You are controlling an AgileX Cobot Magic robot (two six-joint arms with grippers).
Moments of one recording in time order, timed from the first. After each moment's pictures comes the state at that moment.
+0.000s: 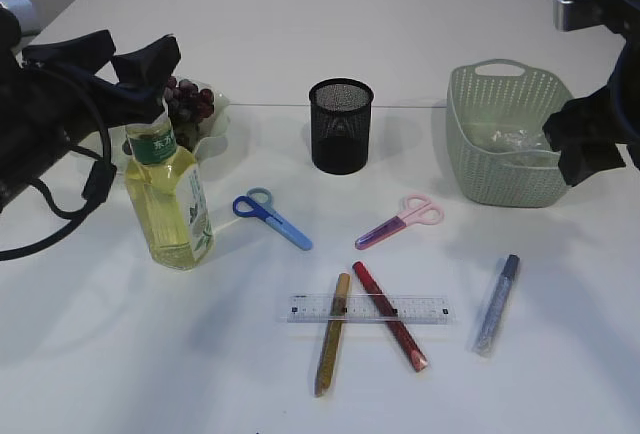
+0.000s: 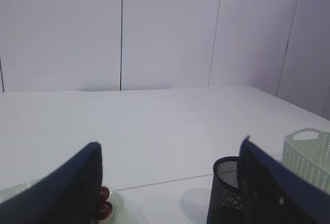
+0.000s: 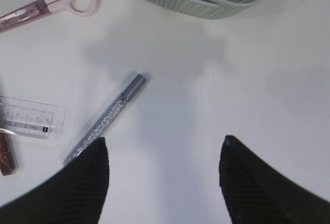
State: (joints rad) left arm -0.34 1.70 -0.62 0.00 -1.09 -0.10; right arm 0.26 1.45 -1.15 -0.21 0.98 0.17
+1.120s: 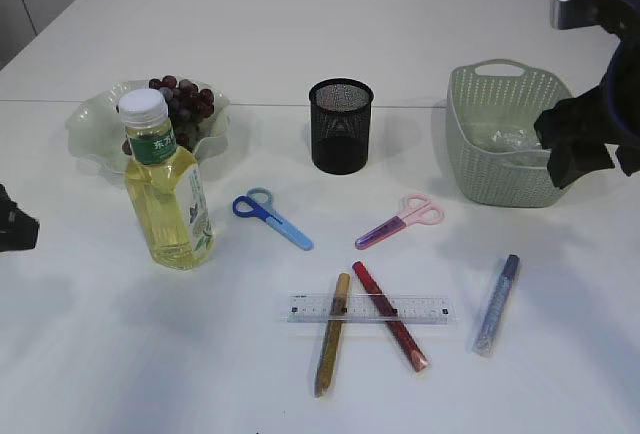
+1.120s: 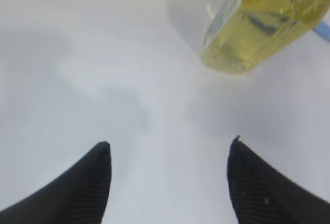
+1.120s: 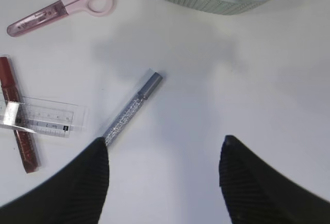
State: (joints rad) left arm -0.17 1.22 -0.65 -0.06 0.44 -0.13; right arm 0.26 1.45 -1.15 -0.15 0.97 0.17
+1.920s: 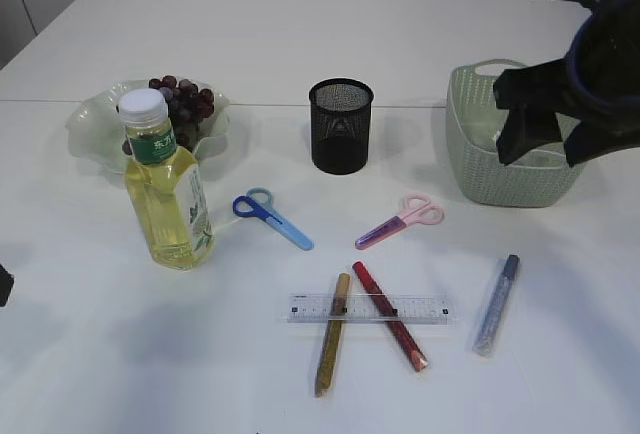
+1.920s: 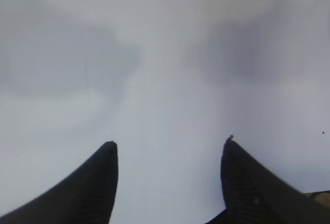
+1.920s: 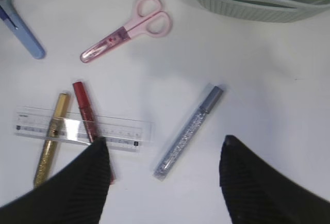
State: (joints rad) left arm -0.17 1.21 -0.76 -0.13 0.86 -0.13; right arm 0.26 1.48 -1.20 0.06 0.94 0.18
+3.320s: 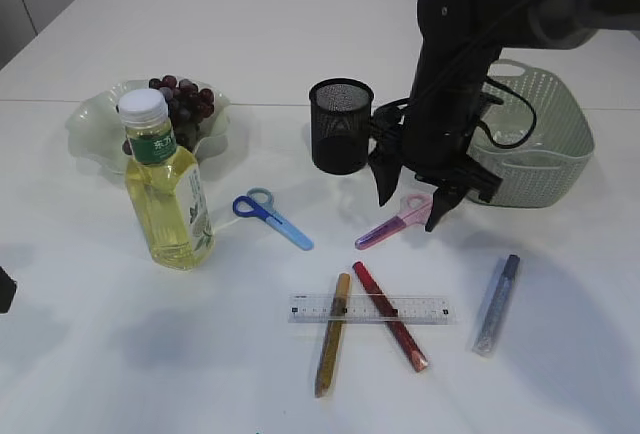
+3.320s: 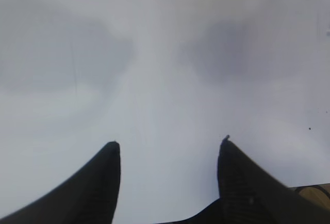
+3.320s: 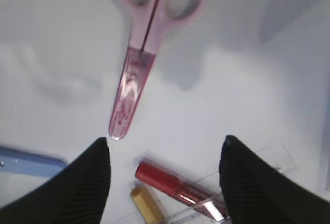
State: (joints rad) left arm -0.17 1.21 -0.76 -0.17 0.88 -0.13; right arm 0.36 2.16 -1.73 0.10 1.14 0.98
